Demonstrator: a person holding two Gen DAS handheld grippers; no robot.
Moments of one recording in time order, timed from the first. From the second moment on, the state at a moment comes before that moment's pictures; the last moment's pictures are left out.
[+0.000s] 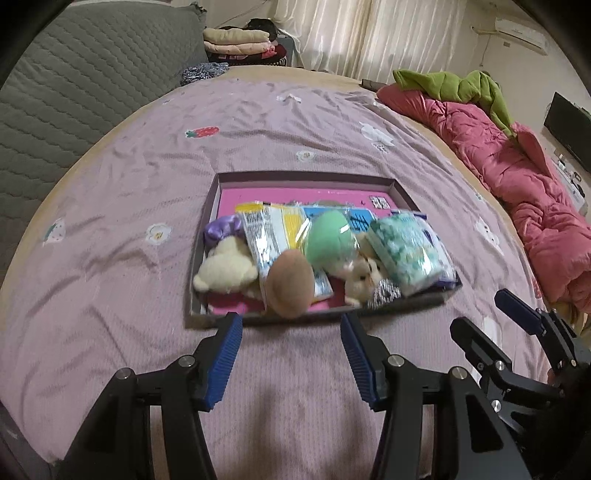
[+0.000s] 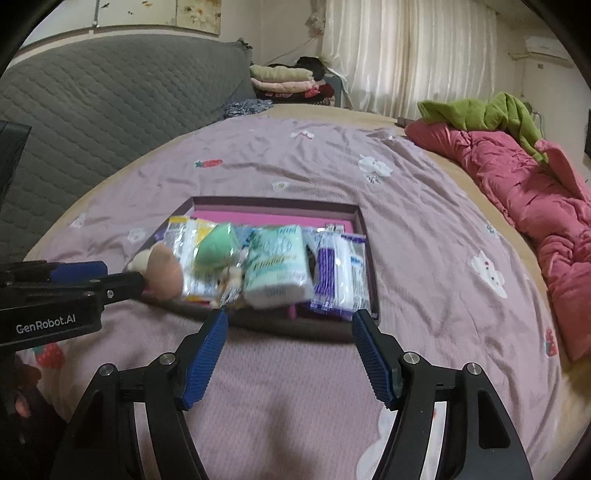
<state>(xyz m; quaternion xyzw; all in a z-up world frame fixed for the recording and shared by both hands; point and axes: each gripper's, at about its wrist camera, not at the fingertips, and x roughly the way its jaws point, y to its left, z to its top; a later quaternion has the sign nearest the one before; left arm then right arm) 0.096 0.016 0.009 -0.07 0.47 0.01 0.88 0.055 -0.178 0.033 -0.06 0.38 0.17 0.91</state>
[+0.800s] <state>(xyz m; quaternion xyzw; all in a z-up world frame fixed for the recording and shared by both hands) 0.039 0.007 -0.007 -0.05 0.50 0.02 0.87 0.005 -0.180 0.026 -0.04 0.39 0.16 0.91</state>
